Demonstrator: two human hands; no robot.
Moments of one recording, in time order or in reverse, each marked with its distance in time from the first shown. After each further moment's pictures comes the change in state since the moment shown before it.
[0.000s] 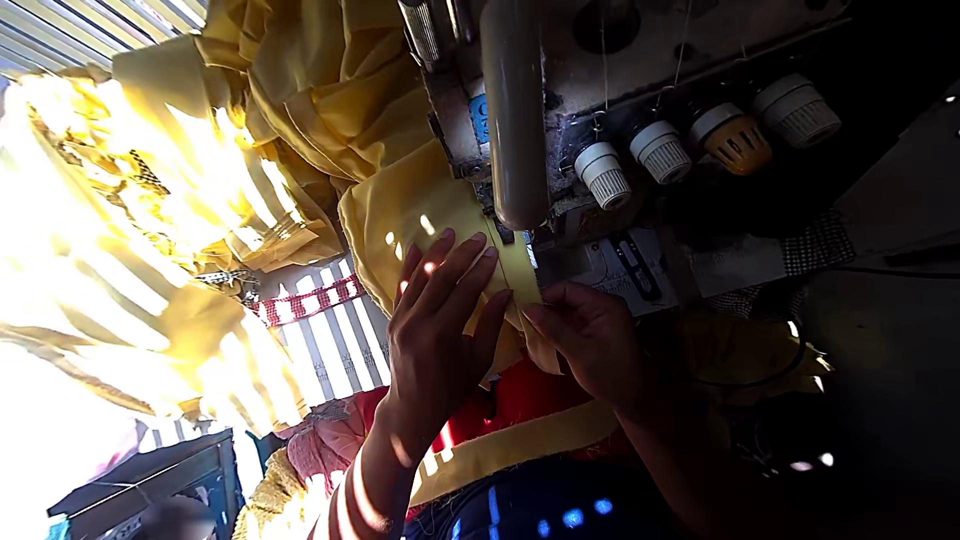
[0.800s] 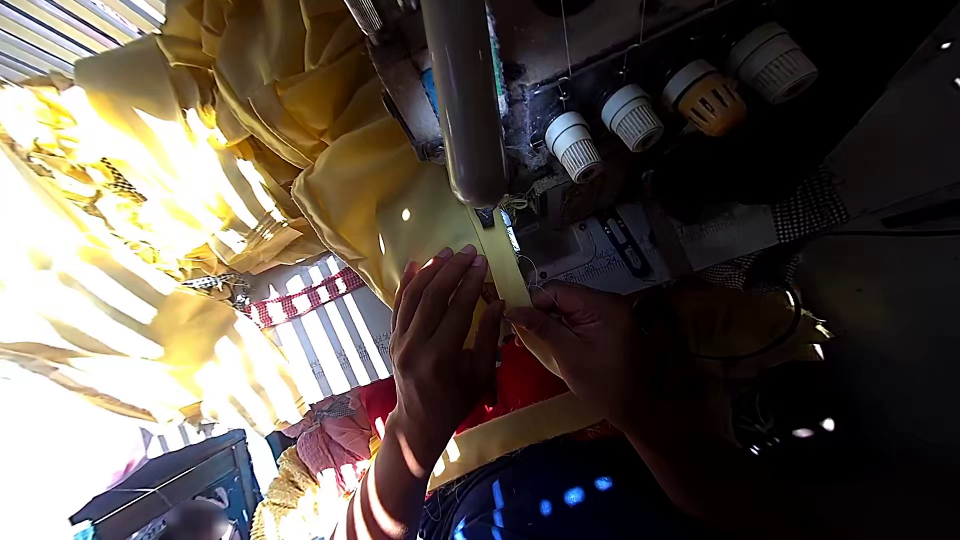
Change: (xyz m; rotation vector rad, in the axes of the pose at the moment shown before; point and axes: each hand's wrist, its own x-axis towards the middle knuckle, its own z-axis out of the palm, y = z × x) left_hand -0.023 0.015 0.007 0.017 0.048 -0.003; right_hand -0.016 -0.016 0.008 -0.115 0.079 -0.056
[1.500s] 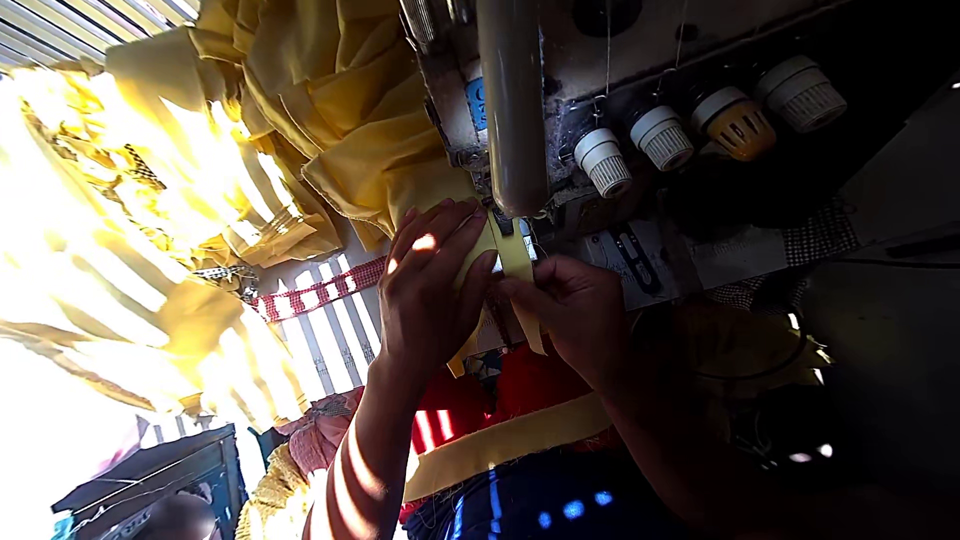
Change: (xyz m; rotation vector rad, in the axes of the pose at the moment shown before) left_hand 0.046 -0.035 -0.001 -0.048 -0.047 0.047; right_hand 0.032 0.013 0.012 0.034 0.072 0.066
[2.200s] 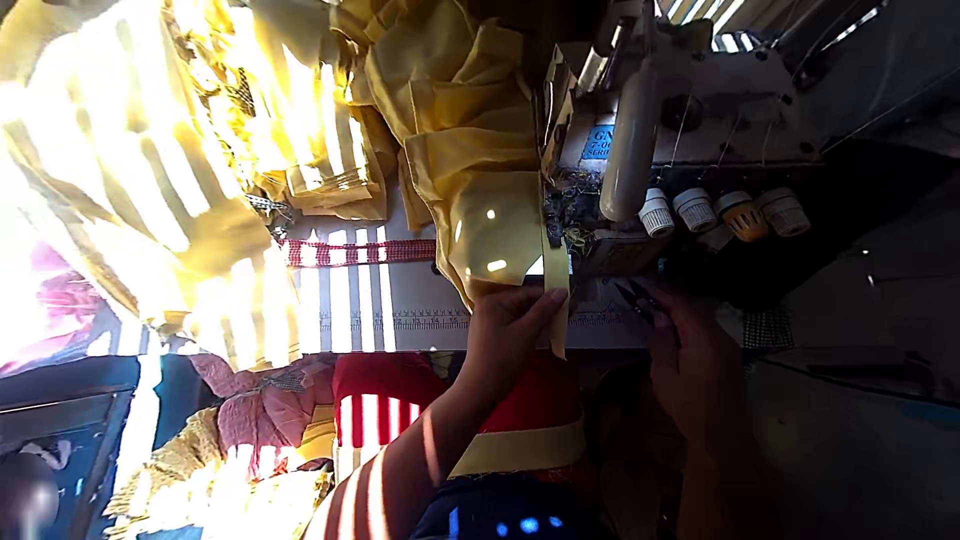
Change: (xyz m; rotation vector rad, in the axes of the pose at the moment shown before) left_hand -0.028 0.061 0.034 -1.124 0.029 -0.862; right_hand -0.008 -0.023 -0.104 -1.025 -0.055 -0.330
